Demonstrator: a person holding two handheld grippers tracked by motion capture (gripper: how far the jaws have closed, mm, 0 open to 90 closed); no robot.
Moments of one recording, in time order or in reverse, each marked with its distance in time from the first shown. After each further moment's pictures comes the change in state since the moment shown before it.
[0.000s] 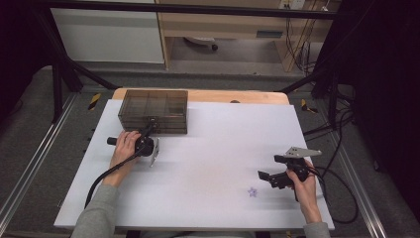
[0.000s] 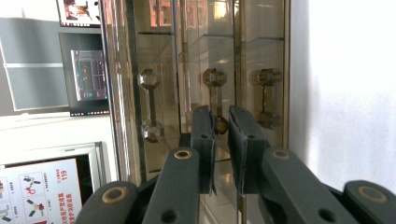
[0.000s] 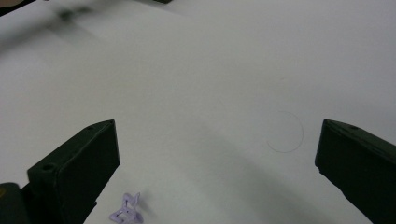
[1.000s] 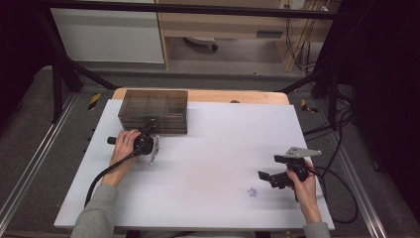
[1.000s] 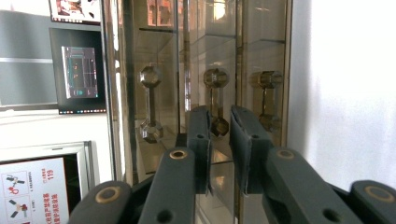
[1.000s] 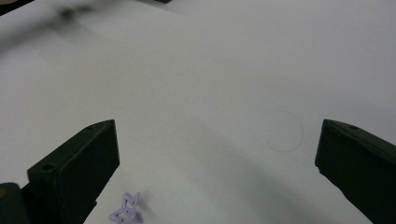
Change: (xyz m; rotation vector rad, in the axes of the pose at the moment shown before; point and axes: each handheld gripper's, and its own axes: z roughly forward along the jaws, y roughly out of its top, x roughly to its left) left arm 0.004 -0.001 0.003 -0.001 -0.028 -0.036; right arm 0.000 0.000 0.000 0.001 -0.001 0.000
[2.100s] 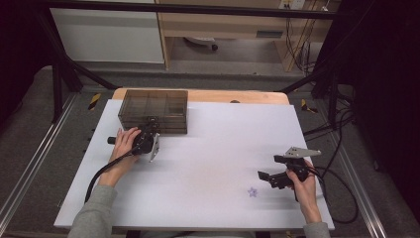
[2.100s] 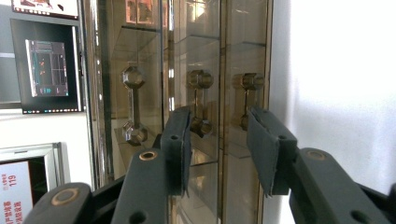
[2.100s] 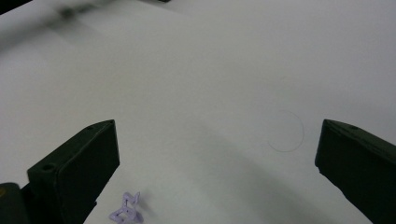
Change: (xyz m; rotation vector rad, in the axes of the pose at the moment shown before) left arm 0.008 0.001 0.000 0.000 -0.104 -0.017; right arm 0.000 0.000 0.001 0.002 0.000 -0.003
